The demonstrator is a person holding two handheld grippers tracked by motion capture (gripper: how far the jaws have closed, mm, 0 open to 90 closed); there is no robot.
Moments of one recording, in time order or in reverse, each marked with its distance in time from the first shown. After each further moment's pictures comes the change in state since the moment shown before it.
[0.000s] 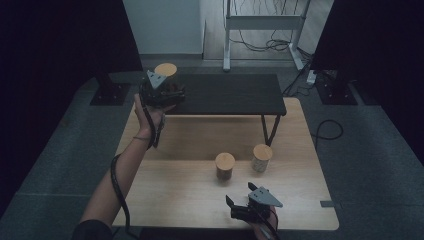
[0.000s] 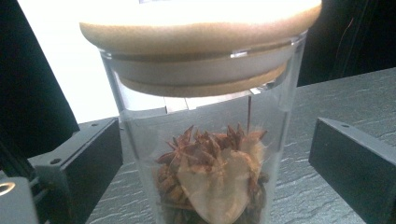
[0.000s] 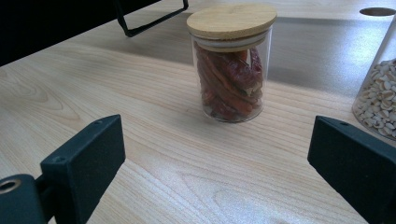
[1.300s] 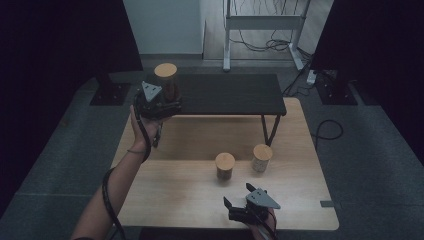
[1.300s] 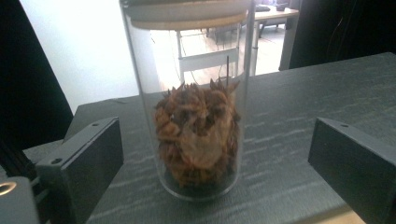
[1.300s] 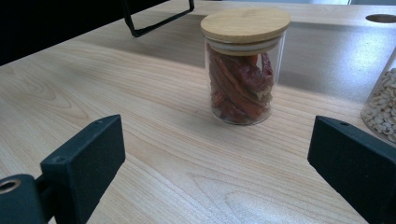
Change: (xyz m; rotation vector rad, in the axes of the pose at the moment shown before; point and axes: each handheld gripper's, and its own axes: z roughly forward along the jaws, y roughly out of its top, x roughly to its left) left arm 0.000 -0.016 -0.041 0.008 -0.027 -0.018; right arm 0.008 0.000 -0.001 -0.006 0.006 -0.024
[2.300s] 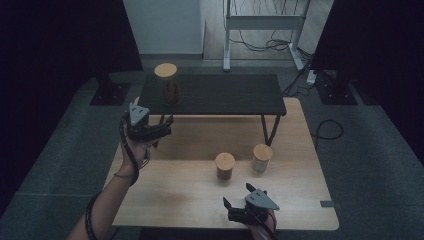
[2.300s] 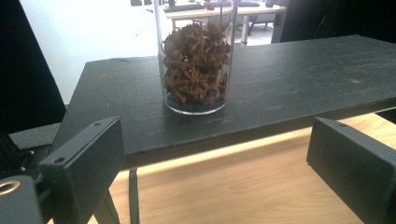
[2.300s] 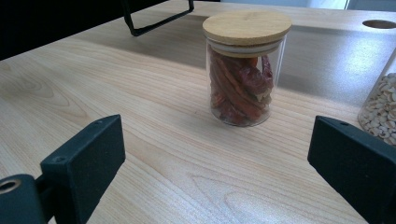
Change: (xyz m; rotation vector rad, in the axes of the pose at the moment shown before) left arm 0.014 -0.037 -0.053 0.015 -0.045 -0.042; right arm 0.004 0.000 -0.001 -0.001 -0.011 -0.022
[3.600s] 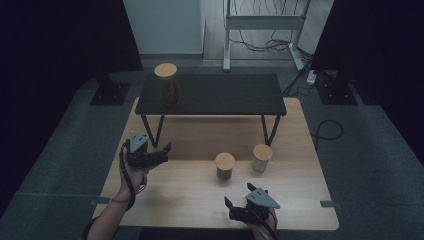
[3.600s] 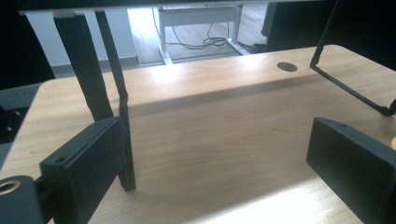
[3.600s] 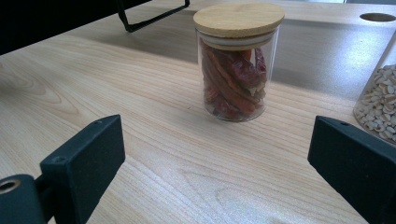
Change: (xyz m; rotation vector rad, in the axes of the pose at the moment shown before) left arm 0.009 -0.064 -0.014 0.122 -0.039 -0.029; right arm -0.005 0.000 0.002 0.014 -0.006 0.009
